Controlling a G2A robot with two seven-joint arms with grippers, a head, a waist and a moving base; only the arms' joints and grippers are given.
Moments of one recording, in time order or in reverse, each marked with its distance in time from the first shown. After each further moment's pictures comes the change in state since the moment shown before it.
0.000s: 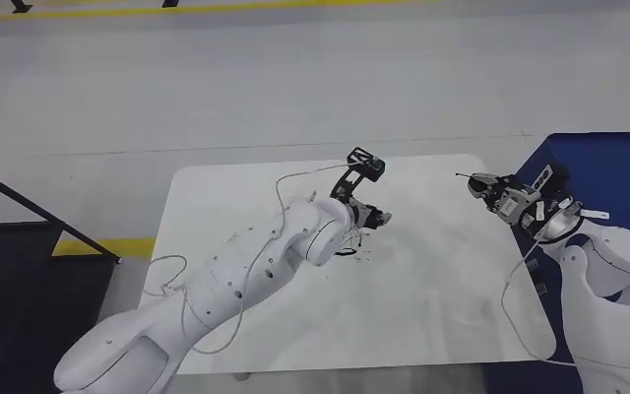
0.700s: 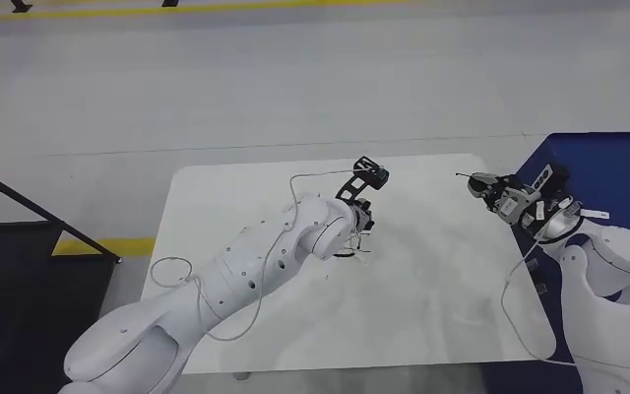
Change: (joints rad) left arm -0.012 -0.030 0.039 0.088 0.028 -0.071 -0.060; right arm 0.000 0.000 0.000 0.000 0.000 0.000 0.000
